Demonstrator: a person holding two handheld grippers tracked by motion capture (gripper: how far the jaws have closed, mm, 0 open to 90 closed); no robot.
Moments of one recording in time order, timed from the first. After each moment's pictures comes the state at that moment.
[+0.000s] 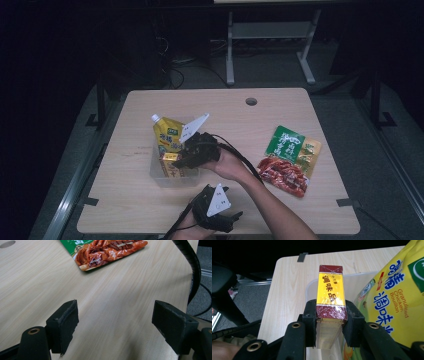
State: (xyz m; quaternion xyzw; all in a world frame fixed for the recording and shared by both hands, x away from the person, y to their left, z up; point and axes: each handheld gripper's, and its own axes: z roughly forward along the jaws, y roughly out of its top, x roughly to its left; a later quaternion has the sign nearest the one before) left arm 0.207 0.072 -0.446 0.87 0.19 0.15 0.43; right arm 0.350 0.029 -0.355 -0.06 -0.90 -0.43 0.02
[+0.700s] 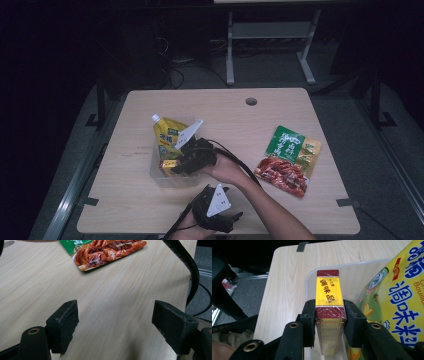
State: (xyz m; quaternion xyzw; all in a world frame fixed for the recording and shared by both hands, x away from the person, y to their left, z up) left arm 0.207 0.073 -0.445 0.87 0.18 0.15 0.42; right arm 0.348 0.040 -0.372 -0.06 -0.91 -0.40 0.03
